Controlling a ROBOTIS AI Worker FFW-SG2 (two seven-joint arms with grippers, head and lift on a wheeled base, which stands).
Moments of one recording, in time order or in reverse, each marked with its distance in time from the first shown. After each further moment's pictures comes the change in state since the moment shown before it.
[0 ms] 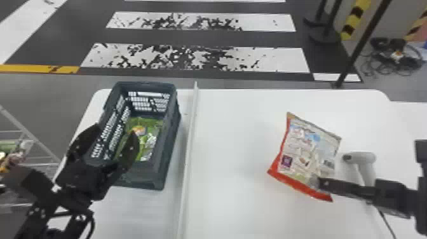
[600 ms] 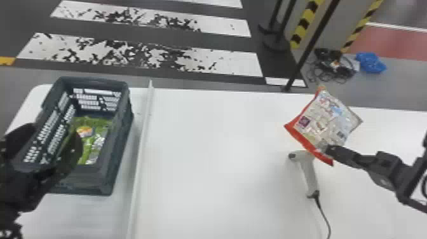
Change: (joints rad) left arm 0.006 0.004 0.002 -0.013 -0.001 0.001 -0.001; right arm -0.138 -0.038 -0.345 0.125 -0.157 -0.060 -0.235
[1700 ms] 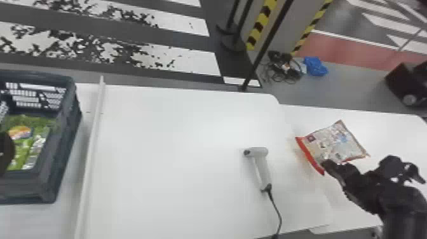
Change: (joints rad) left arm -0.005 0.003 0.002 0.009 0.006 -0.003 -0.001; right arm -0.090 -0.088 -0.092 0.571 0.025 -0.636 -0.365
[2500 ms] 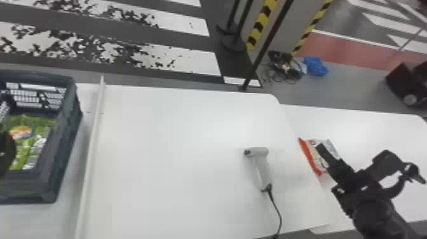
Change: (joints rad) left arm 0.004 -0.013 -0.003 -0.006 0.007 0.000 0.008; right arm 0.234 0.168 0.166 -0.351 0.027 -0.336 -0.044
